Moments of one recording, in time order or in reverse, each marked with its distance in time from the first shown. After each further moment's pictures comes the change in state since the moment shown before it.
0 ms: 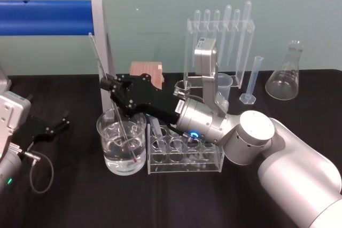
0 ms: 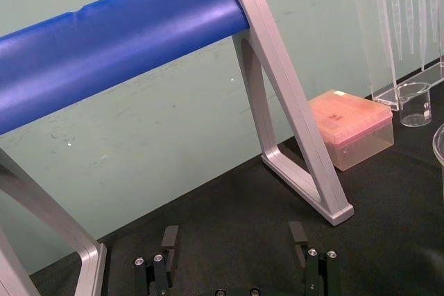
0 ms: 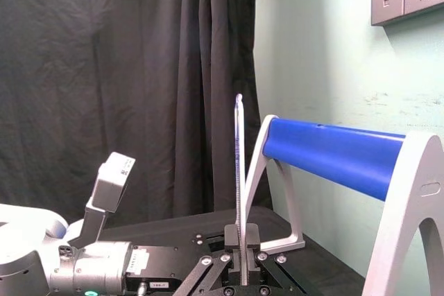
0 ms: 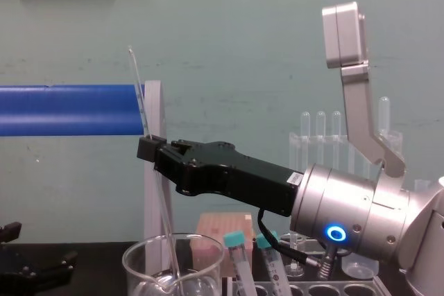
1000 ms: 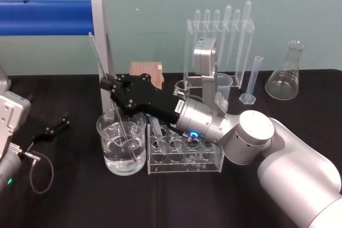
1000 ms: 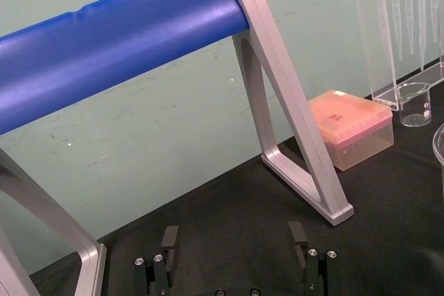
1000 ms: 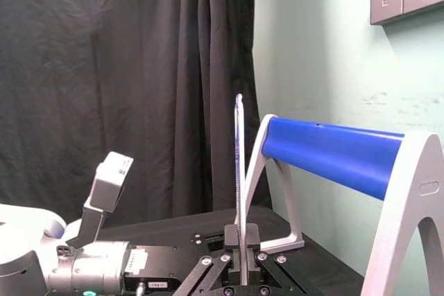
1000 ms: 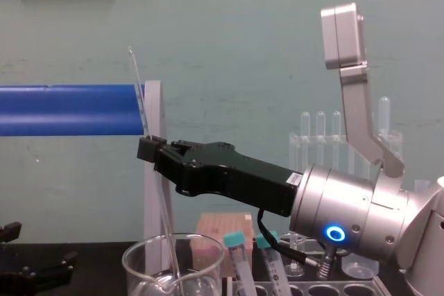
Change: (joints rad) left arm 0.000 0.000 0.000 0.000 0.000 0.000 0.000; right arm 0.003 -0.003 0.001 0.008 -0.001 -0.001 0.001
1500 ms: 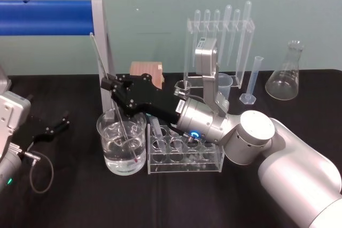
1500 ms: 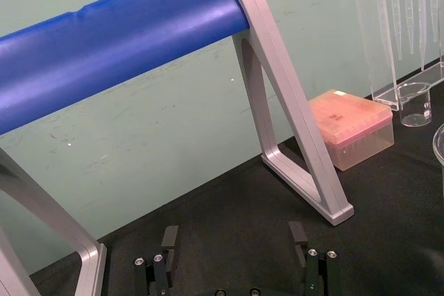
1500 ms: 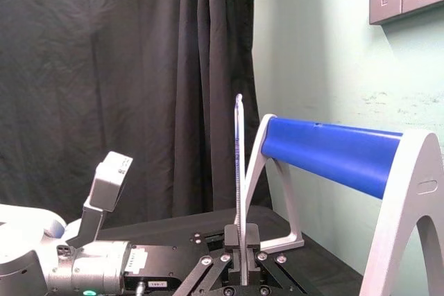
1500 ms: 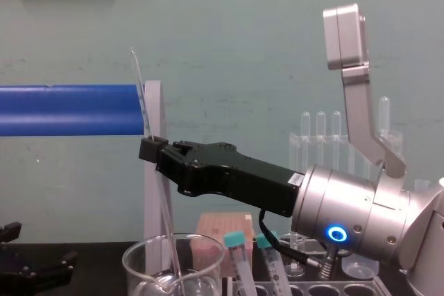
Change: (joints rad) left arm 0.000 0.000 0.000 0.000 0.000 0.000 0.000; right arm -0.001 0.002 0.002 0.001 0.004 0.000 0.003
